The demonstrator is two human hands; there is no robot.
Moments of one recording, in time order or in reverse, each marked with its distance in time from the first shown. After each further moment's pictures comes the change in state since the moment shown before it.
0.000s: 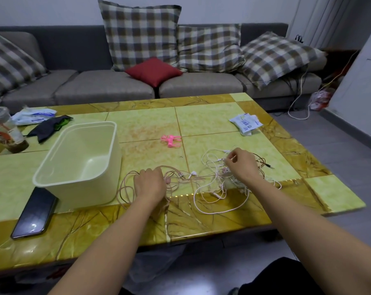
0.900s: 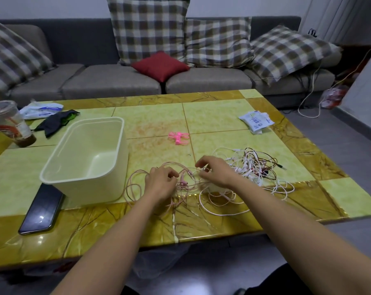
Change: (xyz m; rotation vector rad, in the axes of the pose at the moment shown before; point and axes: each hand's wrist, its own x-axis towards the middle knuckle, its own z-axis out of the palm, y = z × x) left_hand 0.003 -0.009 0.007 -0.529 -0.070 0.028; right_hand -0.015 -0.057 0.044 0.013 -0.405 -0.359
